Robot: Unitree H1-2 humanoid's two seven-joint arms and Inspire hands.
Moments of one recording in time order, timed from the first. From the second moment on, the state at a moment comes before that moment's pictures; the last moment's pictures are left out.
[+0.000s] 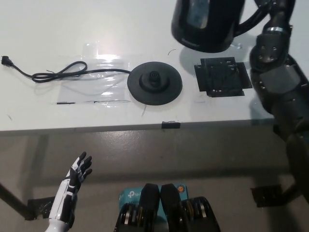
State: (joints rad) left_arm -0.01 0.14 0.00 0.24 -0.04 -0.39 -0.11; right_arm -1.26 -0.18 -0.01 1.29 -0.23 -0.37 -0.66
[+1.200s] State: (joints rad) left_arm -0.01 0.14 0.00 0.24 -0.06 -0.39 -0.11; right_arm -1.14 -0.22 0.12 1.31 -0.27 -0.38 -0.76
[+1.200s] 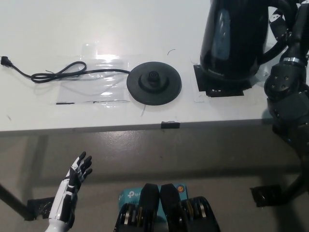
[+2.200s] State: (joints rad) left_arm 0.02 0.15 0.00 0.24 -0.06 -0.39 -0.13; right_arm -1.07 -0.25 0.25 1.36 -0.30 -0.42 -0.75
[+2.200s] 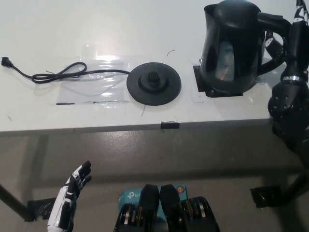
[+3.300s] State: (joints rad) left_arm 0.02 0.15 0.00 0.26 -0.07 -0.39 -0.12; right_arm -0.75 -0.24 -0.04 0.85 0.06 -0.42 -0.19
